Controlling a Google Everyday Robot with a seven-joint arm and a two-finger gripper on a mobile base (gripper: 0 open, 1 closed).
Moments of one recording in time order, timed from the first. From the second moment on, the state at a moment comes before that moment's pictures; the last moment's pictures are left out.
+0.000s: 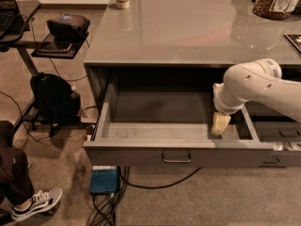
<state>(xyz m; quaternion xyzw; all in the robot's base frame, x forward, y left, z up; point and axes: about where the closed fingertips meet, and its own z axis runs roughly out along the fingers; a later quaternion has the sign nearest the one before) 0.638 -0.255 0.673 -0.64 0.74 -0.13 0.18</state>
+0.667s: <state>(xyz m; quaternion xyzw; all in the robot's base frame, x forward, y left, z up) 0.620 -0.260 0.665 -0.63 0.75 -0.11 0.17</state>
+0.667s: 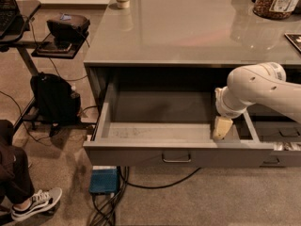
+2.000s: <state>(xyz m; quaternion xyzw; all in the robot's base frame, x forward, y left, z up) 0.590 -0.253 0.643 -0.66 0.75 0.00 0.10</state>
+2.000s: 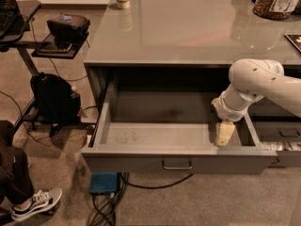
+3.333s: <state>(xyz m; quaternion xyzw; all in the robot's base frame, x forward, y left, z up) 0.539 -0.257 0.639 -0.63 0.77 0.03 0.11</state>
